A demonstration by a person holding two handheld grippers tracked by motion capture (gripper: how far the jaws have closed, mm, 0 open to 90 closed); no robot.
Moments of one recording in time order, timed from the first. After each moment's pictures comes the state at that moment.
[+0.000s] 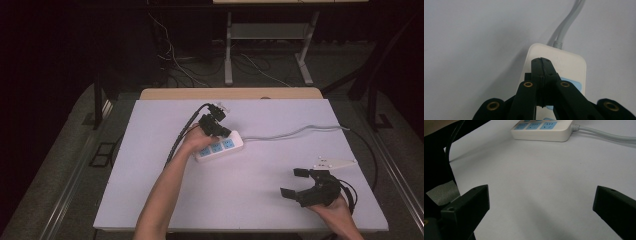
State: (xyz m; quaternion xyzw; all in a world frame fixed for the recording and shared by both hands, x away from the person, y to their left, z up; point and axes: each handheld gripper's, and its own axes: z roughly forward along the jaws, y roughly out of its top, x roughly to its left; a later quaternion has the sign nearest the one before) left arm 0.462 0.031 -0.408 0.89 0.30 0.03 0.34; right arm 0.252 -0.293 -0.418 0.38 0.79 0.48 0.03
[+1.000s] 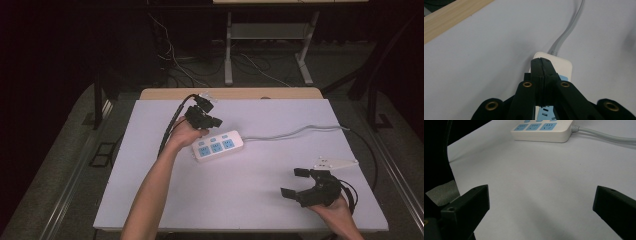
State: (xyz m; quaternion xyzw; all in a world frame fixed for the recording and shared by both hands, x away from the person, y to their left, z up) left arm 0.441 0.063 -0.355 0.87 0.31 0.07 0.37; right arm 0.252 -0.294 -0.418 0.38 0.79 0.49 0.03
